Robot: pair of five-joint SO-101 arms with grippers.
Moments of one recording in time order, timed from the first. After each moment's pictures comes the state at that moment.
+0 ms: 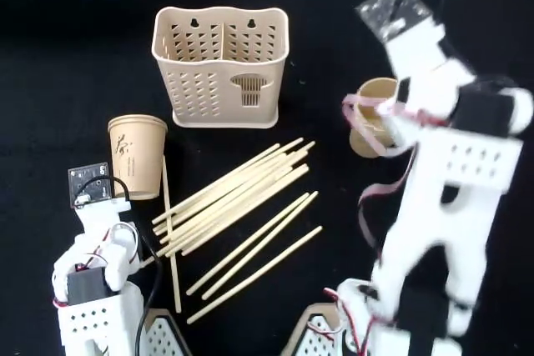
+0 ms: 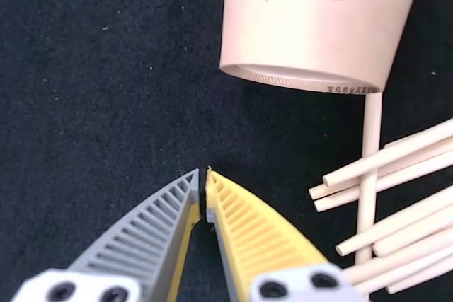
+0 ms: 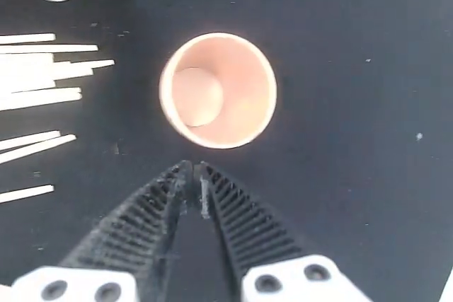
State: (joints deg) left arm -17.8 -100.7 96.6 70.8 -1.4; right arm 10.3 -21.7 -8.0 96.7 39.4
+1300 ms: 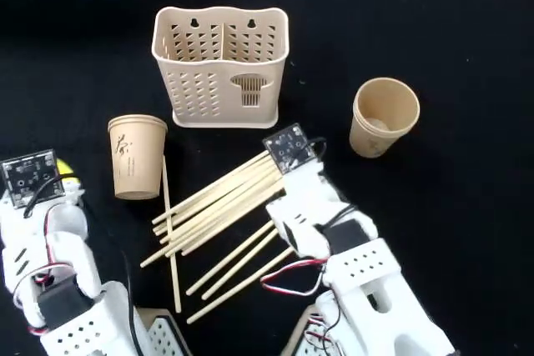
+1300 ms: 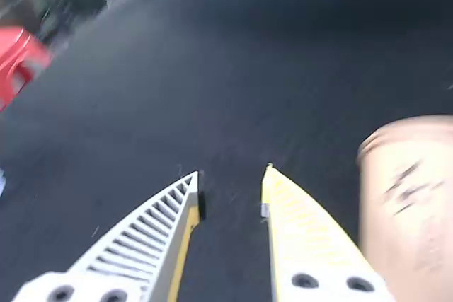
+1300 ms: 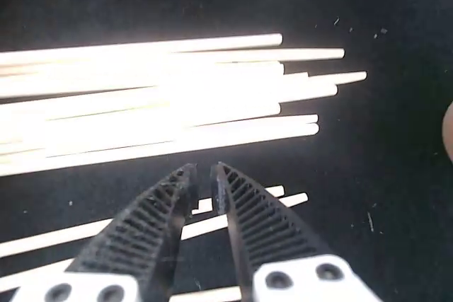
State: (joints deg) left arm -33.2 -99.2 79.4 47.4 -16.0; right arm -20.9 -55.9 81.0 39.0 8.7
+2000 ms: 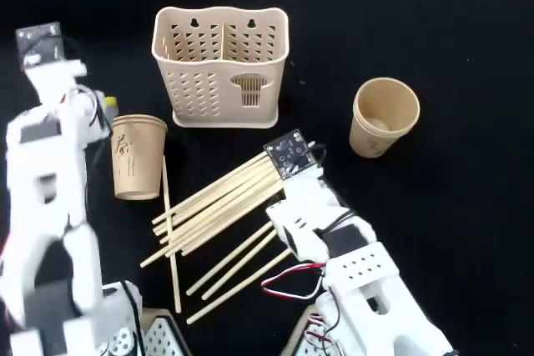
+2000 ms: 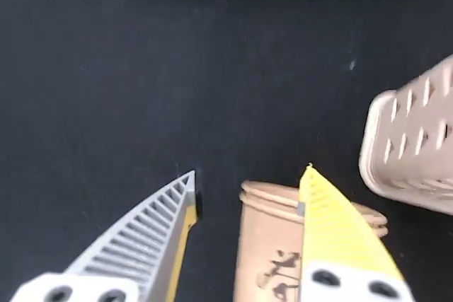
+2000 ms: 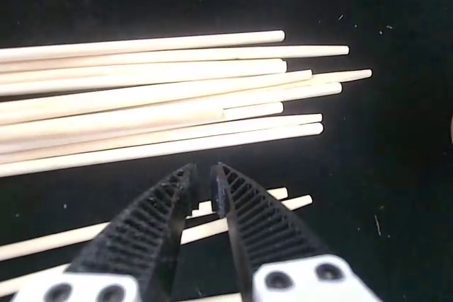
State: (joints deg) left arm -19.5 -14.3 26.2 49.4 -0.3; right arm -20.9 -55.9 83.6 35.7 8.7
